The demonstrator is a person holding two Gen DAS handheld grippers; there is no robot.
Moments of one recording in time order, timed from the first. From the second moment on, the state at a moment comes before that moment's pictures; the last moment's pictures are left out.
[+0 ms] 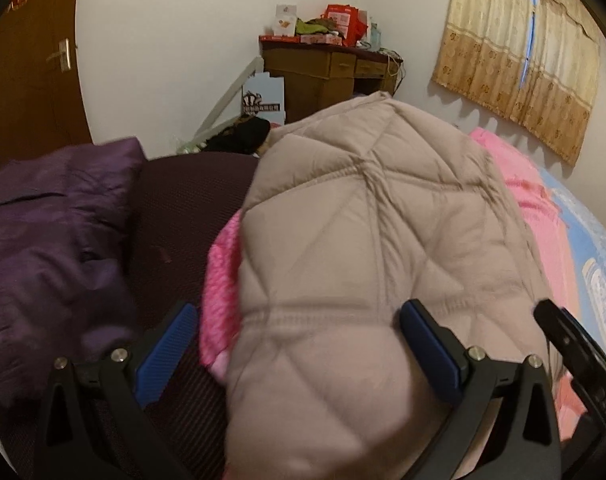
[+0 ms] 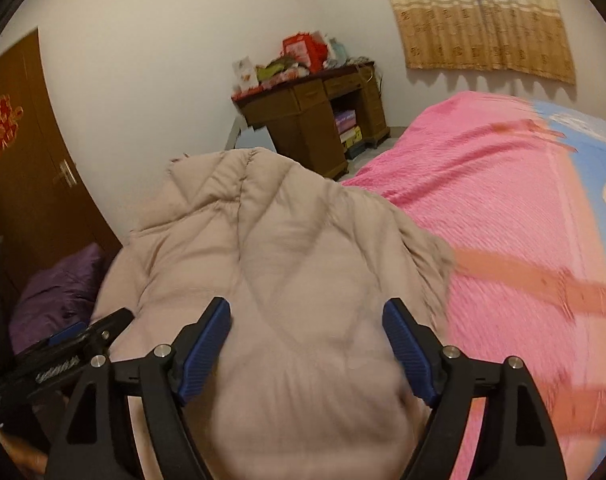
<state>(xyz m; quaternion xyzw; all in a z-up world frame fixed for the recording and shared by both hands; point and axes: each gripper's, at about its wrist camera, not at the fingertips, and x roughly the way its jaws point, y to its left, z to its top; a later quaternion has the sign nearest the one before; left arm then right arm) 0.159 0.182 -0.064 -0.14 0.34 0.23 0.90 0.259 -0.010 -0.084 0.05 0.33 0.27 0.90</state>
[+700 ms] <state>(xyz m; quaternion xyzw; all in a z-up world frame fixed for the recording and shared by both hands) 0.035 0.104 -0.030 -0.04 0.29 0.21 0.93 0.114 -0.082 -0.038 0.07 0.27 0.20 0.94</state>
